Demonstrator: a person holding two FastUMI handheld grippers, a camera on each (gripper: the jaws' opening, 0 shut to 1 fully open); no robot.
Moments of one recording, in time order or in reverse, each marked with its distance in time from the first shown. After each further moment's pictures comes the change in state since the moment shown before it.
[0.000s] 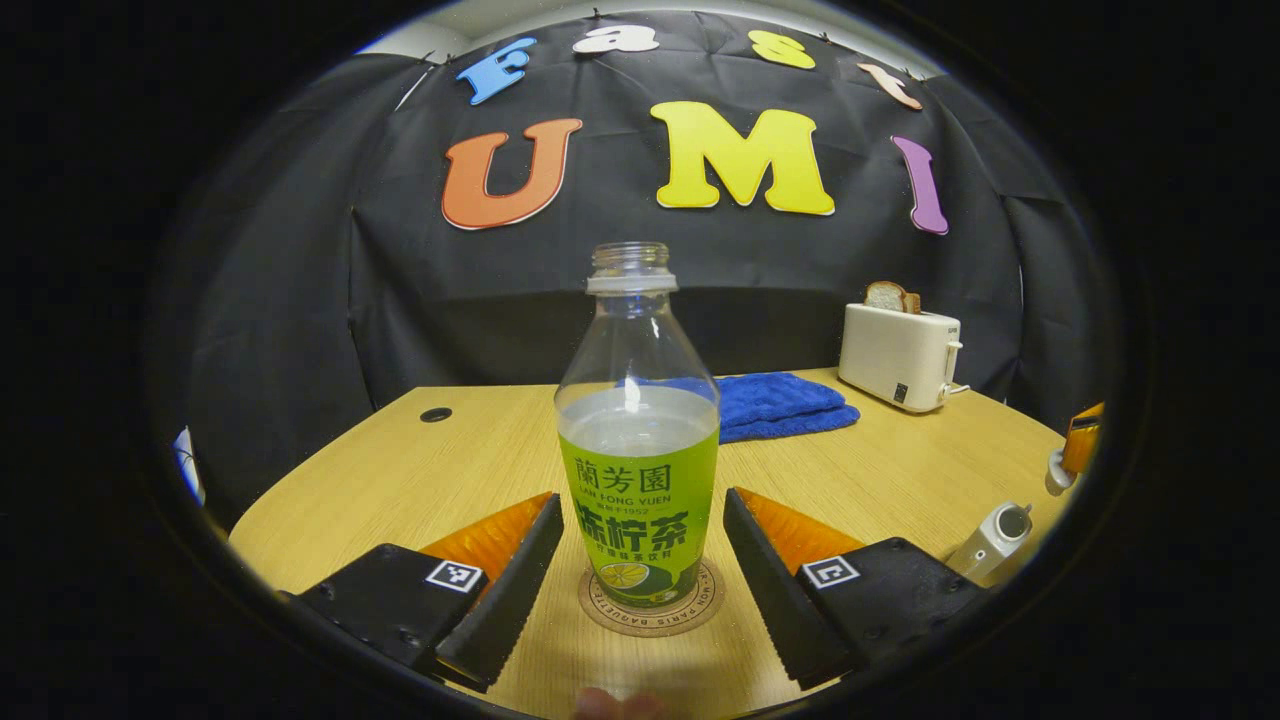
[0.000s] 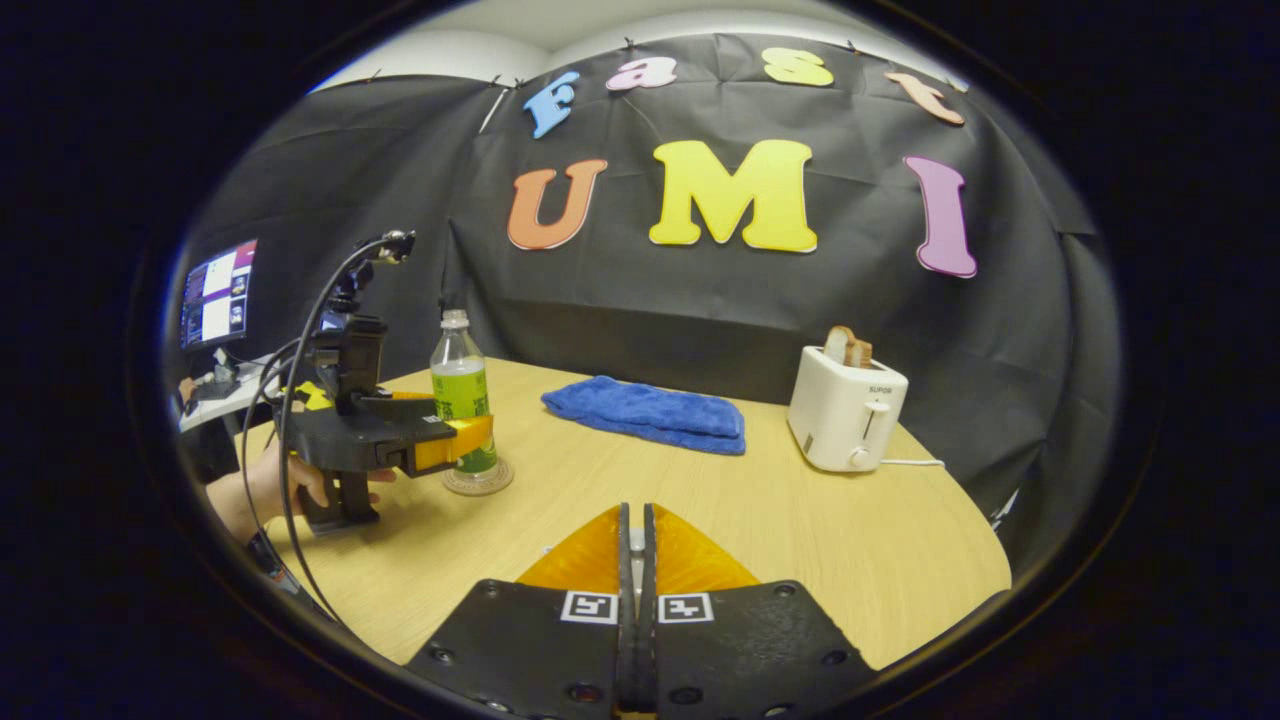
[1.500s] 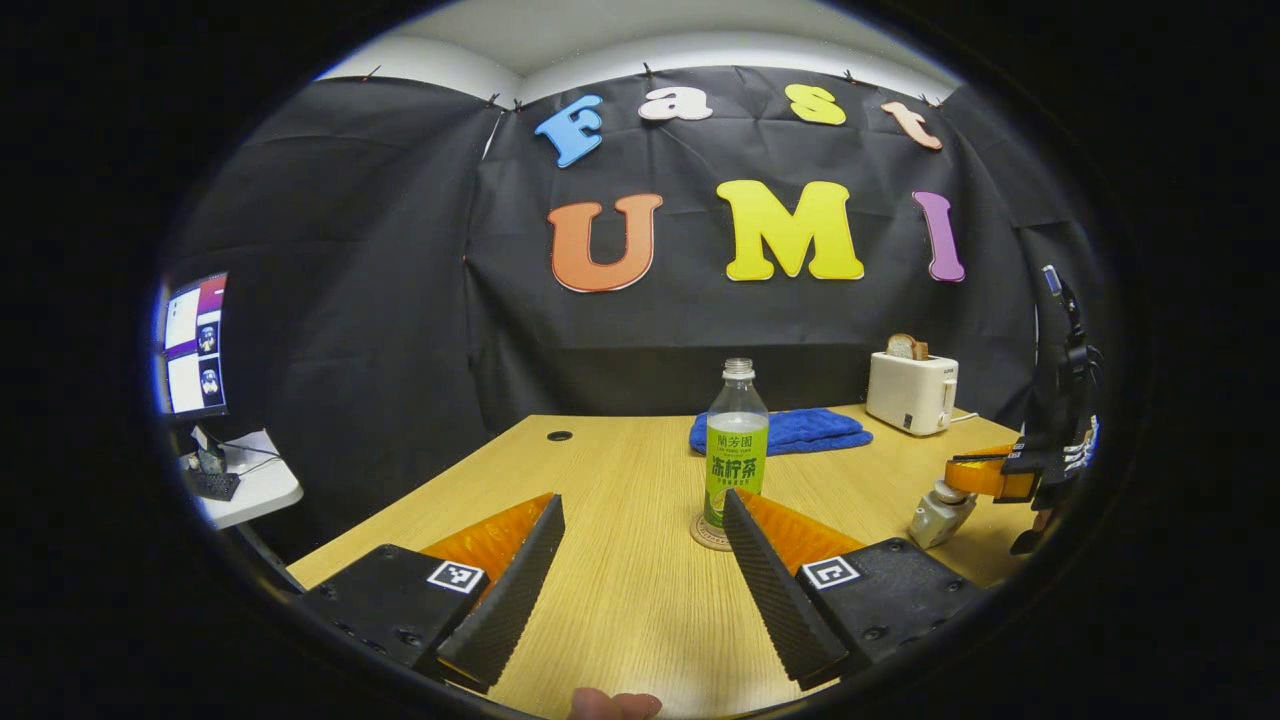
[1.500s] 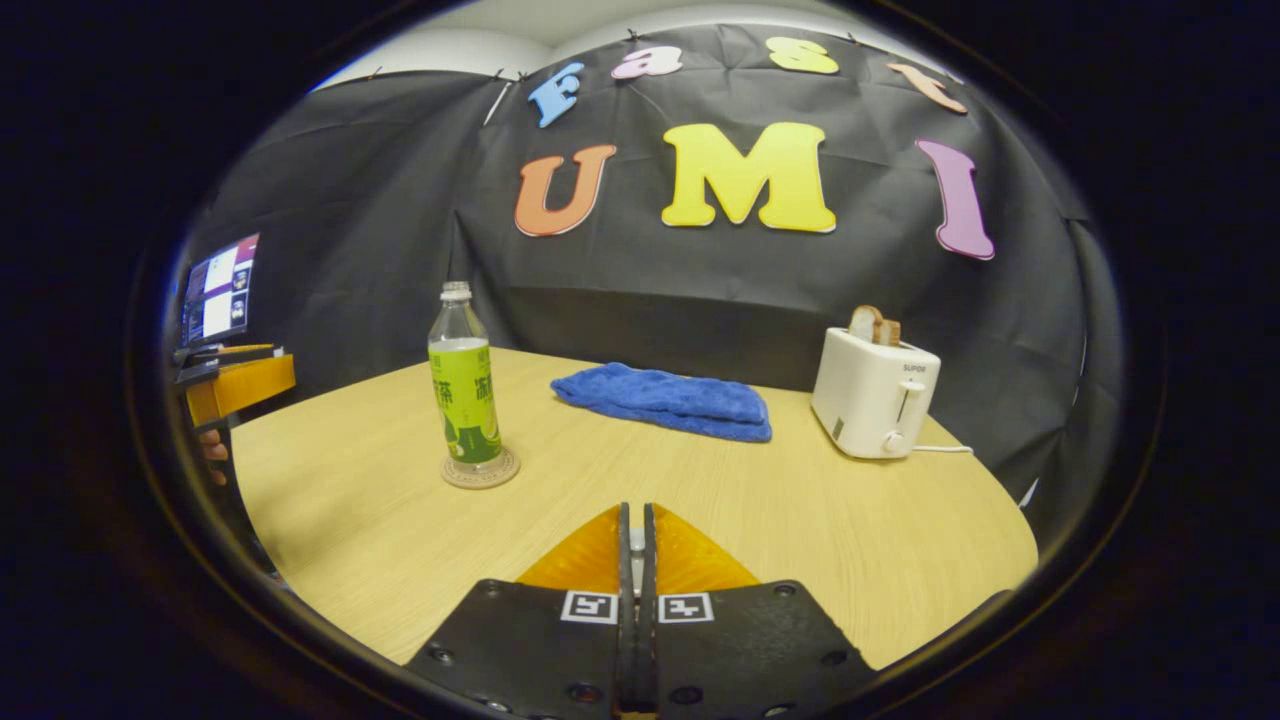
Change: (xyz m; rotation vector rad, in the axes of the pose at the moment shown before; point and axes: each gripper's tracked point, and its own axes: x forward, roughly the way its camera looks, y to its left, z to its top) left arm -0.178 0.061 0.020 -0.026 -0.119 0.183; right arm 0.036 0.015 -0.023 0.008 0.017 0.030
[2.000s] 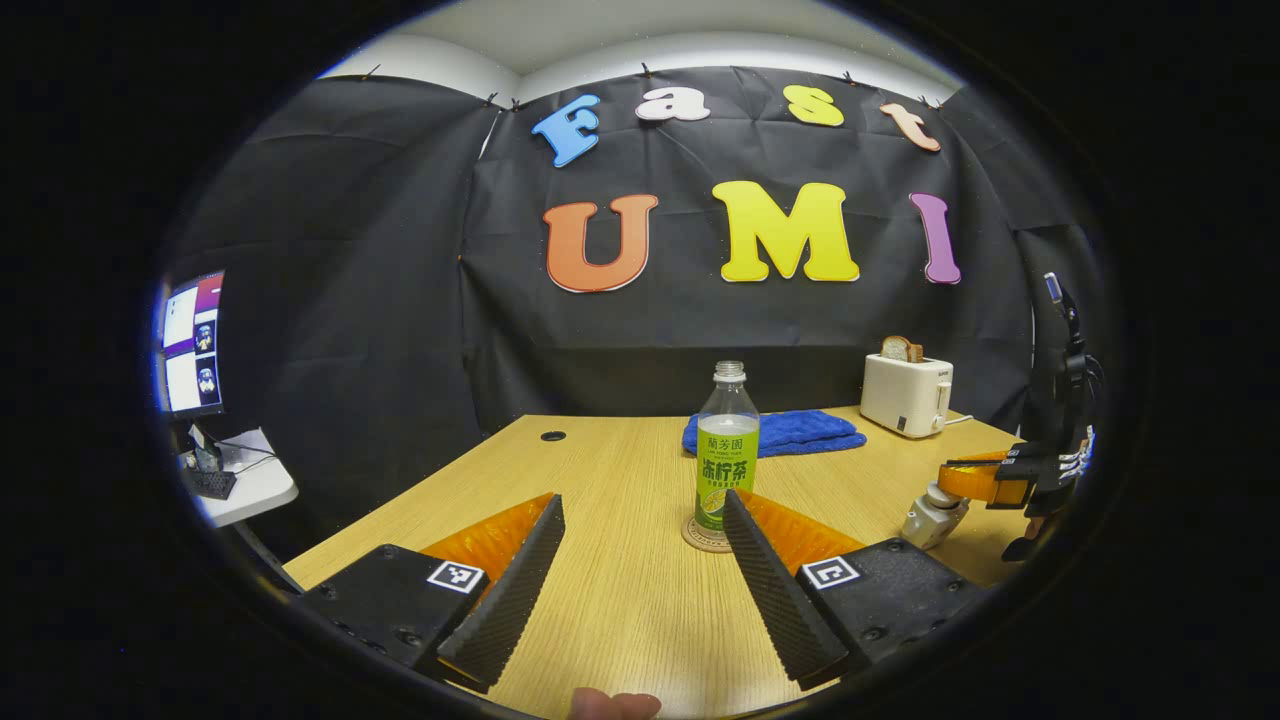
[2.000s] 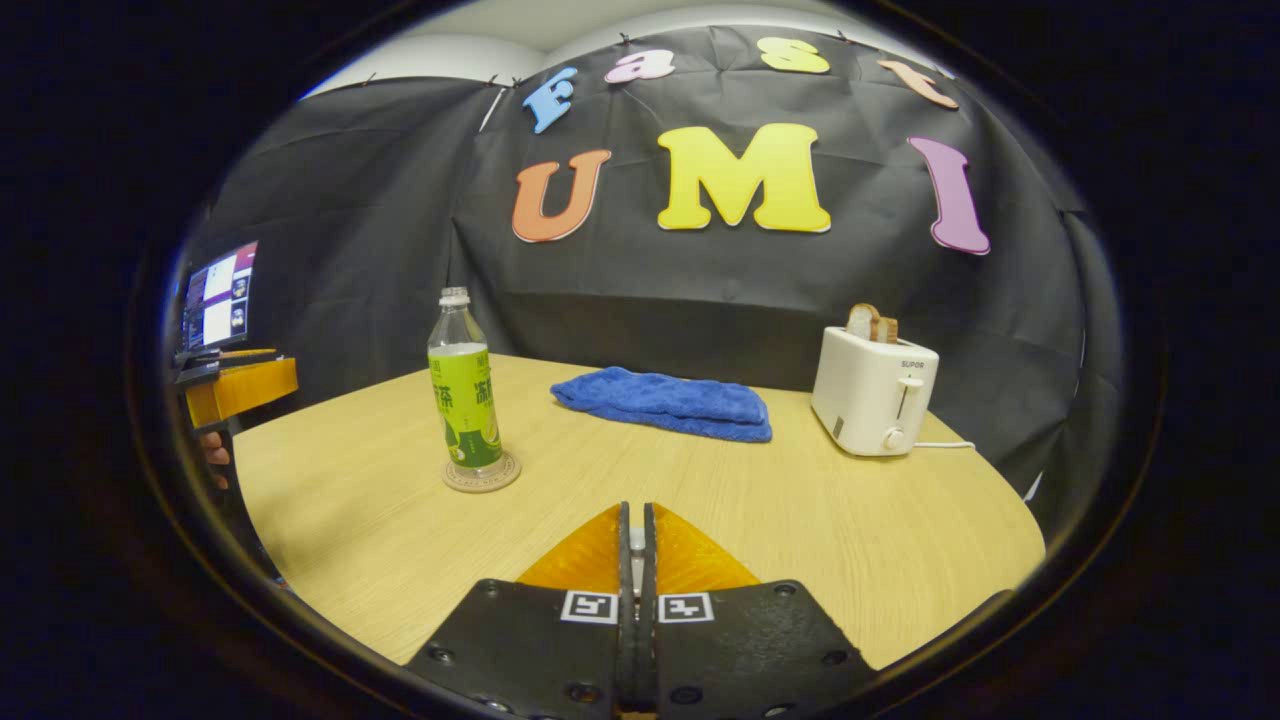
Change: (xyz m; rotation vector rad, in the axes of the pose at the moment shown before) left arm 0.000 -0.008 0.003 0.001 -0.001 -0.017; right arm 0.000 0.000 -0.001 0.019 -0.019 0.000
